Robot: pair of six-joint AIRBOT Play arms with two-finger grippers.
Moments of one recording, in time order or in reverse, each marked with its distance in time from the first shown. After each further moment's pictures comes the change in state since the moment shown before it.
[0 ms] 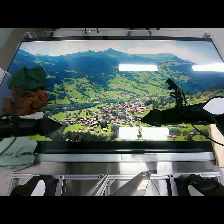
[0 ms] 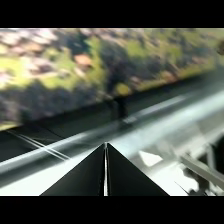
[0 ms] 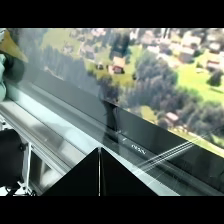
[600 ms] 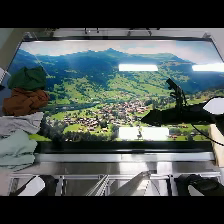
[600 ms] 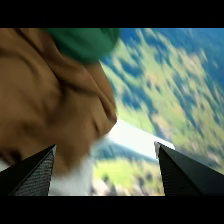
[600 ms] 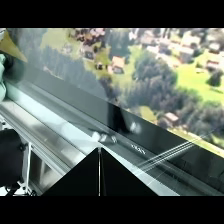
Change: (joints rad) left arm 0.410 -0.436 0.543 0.173 0.299 0.013; right arm 0.000 0.000 0.000 0.000 0.000 0.000
